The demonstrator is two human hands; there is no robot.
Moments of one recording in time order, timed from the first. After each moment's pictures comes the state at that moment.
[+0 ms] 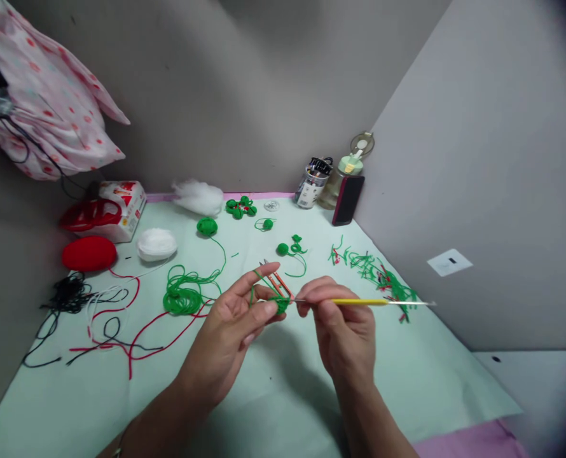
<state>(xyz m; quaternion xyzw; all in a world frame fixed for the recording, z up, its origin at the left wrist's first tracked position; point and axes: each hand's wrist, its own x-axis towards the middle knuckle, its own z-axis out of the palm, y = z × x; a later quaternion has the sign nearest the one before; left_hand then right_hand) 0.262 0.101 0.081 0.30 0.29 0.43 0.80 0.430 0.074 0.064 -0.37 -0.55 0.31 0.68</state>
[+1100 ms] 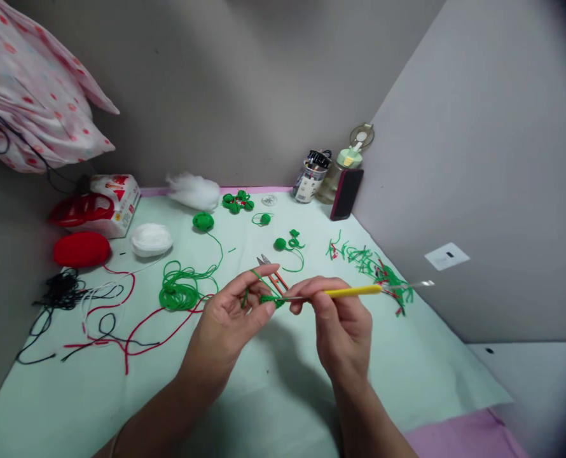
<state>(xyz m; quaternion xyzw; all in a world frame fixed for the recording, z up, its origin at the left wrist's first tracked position) 0.263 0.096 0.074 0.42 0.38 0.44 0.70 0.424 0.065 0.064 -0.42 -0.53 0.32 0.66</state>
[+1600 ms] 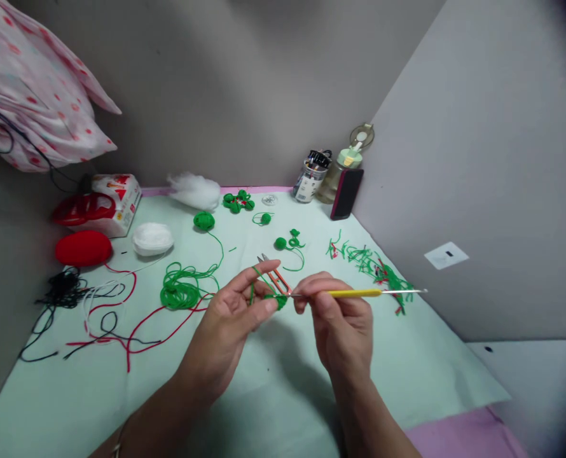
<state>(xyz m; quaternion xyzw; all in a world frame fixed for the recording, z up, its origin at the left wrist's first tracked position) 0.264 0.097 0.077 0.31 0.31 0.44 0.78 0.425 0.069 0.066 -0.40 -0.54 0.31 0.68</state>
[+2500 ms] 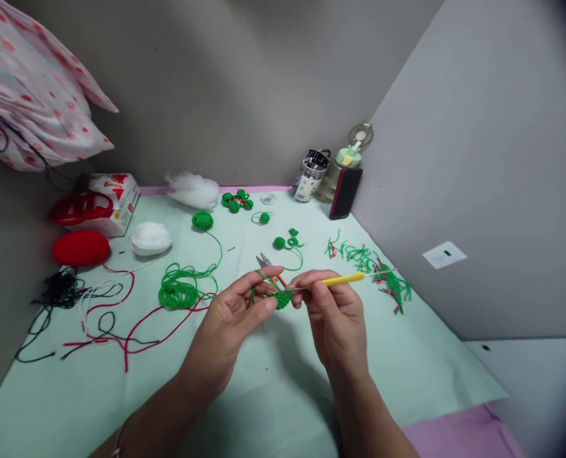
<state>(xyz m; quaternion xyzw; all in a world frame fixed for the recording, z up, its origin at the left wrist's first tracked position) 0.265 0.094 0.074 0.39 0.33 0.43 0.74 0.428 0.073 0.061 -0.39 -0.45 0.41 0.69</state>
